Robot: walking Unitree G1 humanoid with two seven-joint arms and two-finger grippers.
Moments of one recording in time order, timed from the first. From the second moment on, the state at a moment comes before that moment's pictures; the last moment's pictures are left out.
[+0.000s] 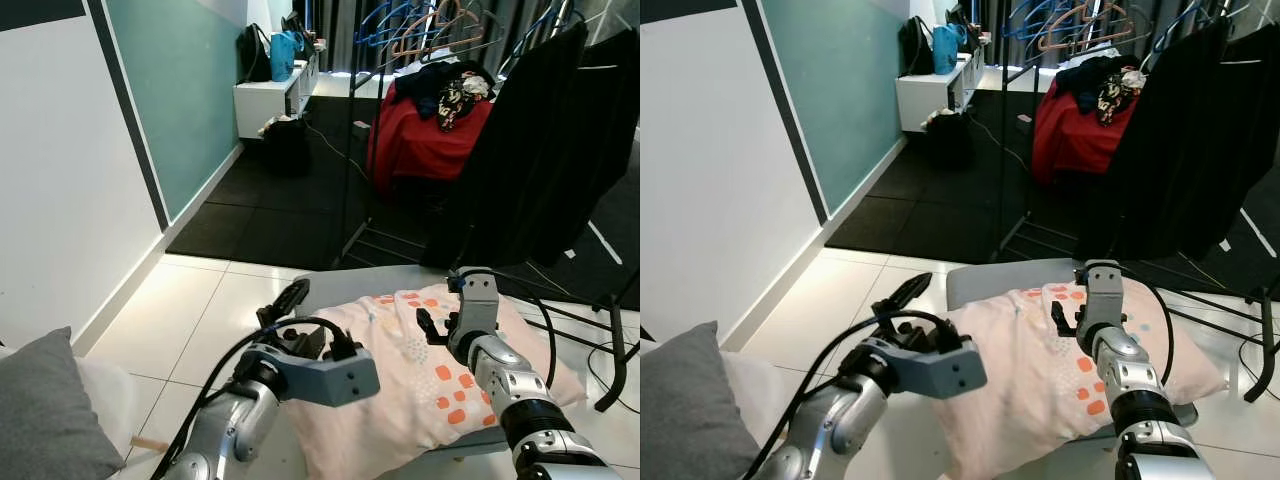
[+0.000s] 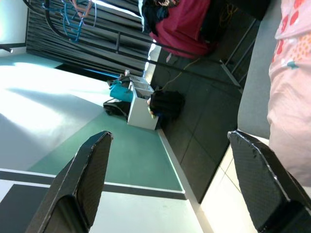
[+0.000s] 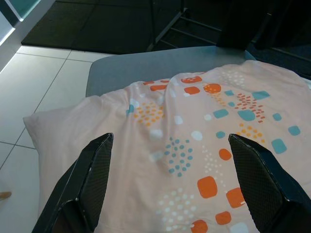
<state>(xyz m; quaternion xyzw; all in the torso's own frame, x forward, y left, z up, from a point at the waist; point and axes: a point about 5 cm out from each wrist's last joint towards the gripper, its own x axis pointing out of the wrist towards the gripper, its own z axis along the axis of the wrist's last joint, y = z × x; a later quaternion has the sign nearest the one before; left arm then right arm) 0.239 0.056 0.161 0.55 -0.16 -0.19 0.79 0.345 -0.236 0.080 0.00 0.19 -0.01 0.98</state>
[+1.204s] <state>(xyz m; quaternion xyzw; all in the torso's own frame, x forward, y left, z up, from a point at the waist) 0.224 0.059 0.161 0.56 -0.16 -0.18 0.79 0.327 -0.266 0.082 0.01 0.18 -0.05 0.98</state>
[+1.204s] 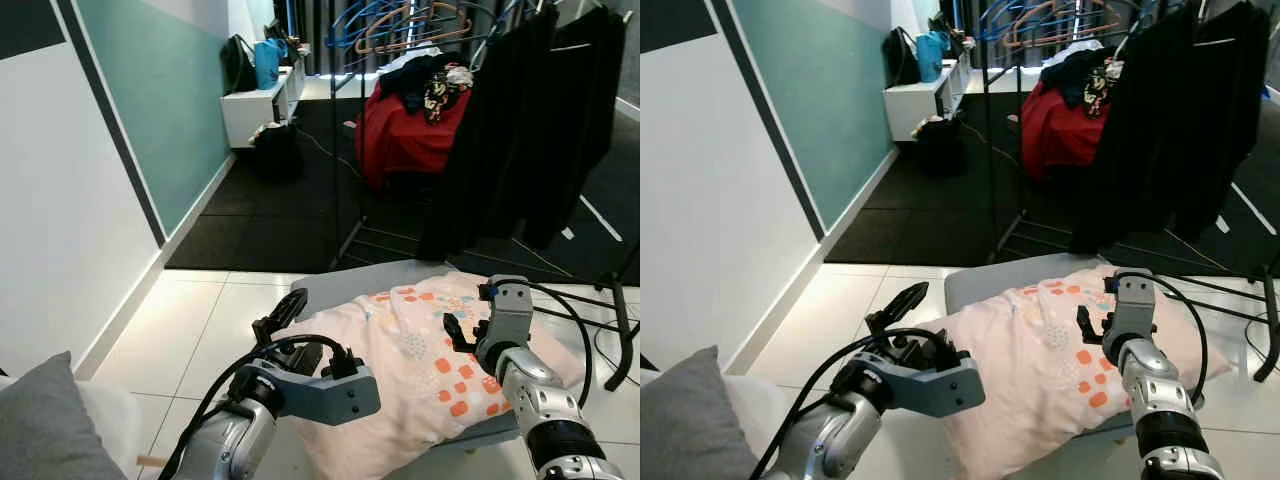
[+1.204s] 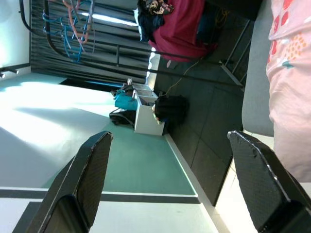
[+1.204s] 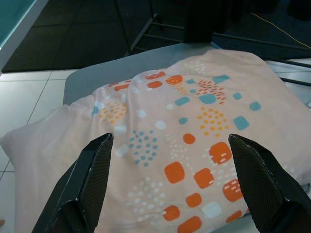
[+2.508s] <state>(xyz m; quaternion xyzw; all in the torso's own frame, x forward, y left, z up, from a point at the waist) 0.224 0.059 0.162 0.56 -0.17 -0.18 0.79 0.326 -0.264 0.084 0.03 0.18 -0.05 0.98</state>
